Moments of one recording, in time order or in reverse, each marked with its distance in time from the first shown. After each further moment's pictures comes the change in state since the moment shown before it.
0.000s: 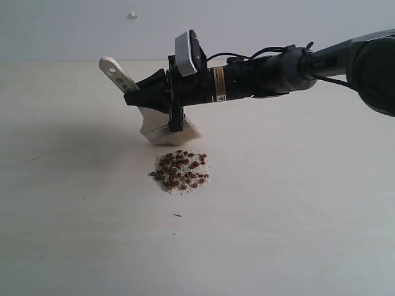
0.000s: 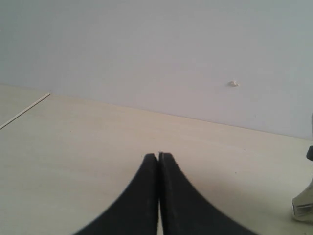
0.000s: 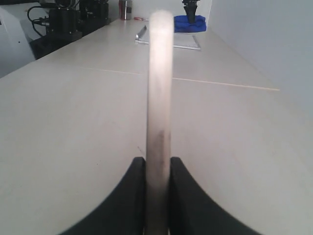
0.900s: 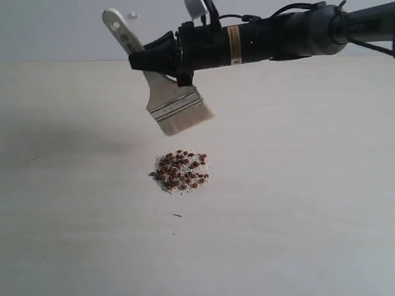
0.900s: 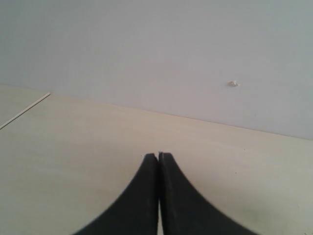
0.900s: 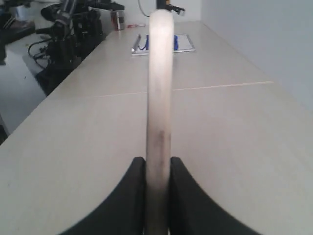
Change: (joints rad) left arm 0.000 0.000 0.000 0.000 0.000 0.000; right arm -0.051 -0.169 0.000 -0.081 0.020 0.396
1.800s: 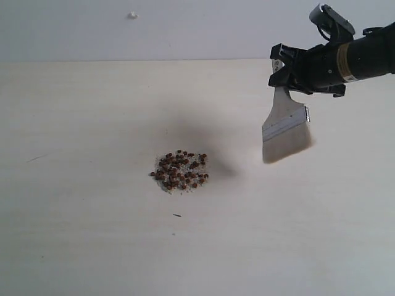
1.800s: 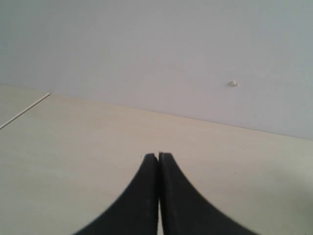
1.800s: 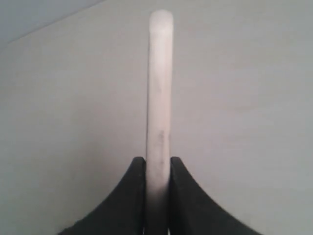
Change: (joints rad) left arm 0.000 0.000 0.000 0.000 0.000 0.000; right arm -0.279 -0.346 0.538 -0.222 0.671 0.932
